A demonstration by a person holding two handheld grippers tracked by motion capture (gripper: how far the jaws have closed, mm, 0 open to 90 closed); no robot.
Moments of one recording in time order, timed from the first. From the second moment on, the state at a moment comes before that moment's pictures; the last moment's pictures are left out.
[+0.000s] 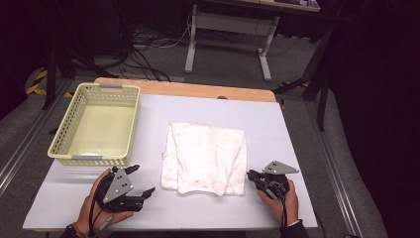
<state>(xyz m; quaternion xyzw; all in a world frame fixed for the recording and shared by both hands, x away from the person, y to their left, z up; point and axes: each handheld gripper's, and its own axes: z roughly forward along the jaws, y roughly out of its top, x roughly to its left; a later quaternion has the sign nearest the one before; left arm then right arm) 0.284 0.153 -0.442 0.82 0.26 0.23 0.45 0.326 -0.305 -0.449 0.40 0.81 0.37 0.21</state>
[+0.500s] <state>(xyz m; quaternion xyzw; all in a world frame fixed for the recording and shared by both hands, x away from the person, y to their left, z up) 0.285 0.150 -0.445 0.83 0.25 0.23 0.44 0.321 -0.279 -0.456 0.39 0.83 0.36 0.17</state>
